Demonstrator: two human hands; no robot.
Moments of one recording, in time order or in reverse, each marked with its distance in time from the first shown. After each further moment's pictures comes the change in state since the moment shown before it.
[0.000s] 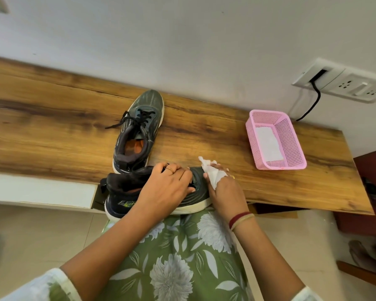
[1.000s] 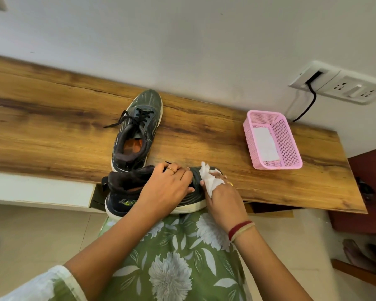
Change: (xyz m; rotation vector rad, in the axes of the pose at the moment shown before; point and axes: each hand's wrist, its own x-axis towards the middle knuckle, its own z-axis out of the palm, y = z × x) left_hand 0.002 0.002 0.002 0.029 0.071 0.030; right_hand -0.017 -0.015 -0.007 -0.114 -0.038 -0.048
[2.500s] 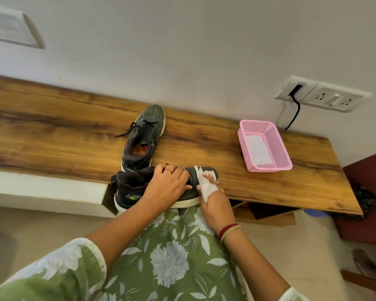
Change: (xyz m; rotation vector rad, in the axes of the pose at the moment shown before) left_hand -0.011 0.010 -0.003 0.145 0.093 -0.035; right_hand -0.031 -0.002 0.016 0.357 0.123 0.035
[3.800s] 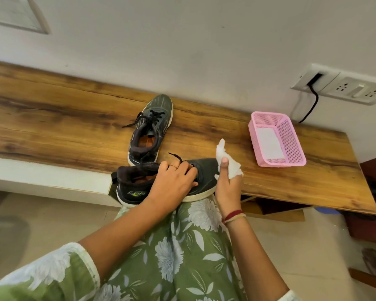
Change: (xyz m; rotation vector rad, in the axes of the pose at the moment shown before) left_hand -0.005 0.009 -0.029 -0.085 -0.092 -0.093; right_hand 0.026 -0.034 -0.015 0.679 0.389 0.313
